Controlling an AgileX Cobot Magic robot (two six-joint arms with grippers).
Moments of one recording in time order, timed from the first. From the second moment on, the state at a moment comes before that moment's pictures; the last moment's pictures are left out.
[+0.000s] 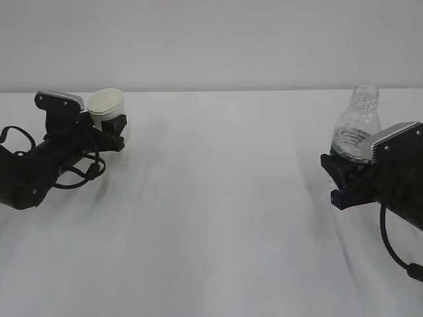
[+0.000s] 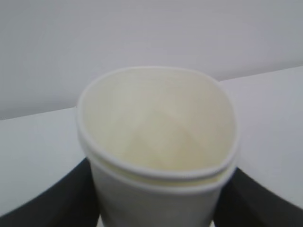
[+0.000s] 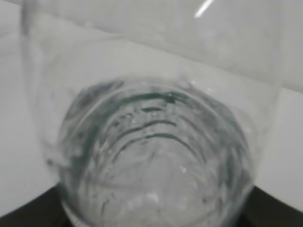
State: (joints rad) left arm -0.16 2.33 -1.07 0.20 -1.08 -0.09; right arm 0.04 1.91 -0.45 -0.35 -1.12 -0.15
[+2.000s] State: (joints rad) left arm -0.40 2.09 -0.83 0.94 -1.14 -0.47; right arm 0.04 1.91 -0.45 -0.35 -1.12 -0.15
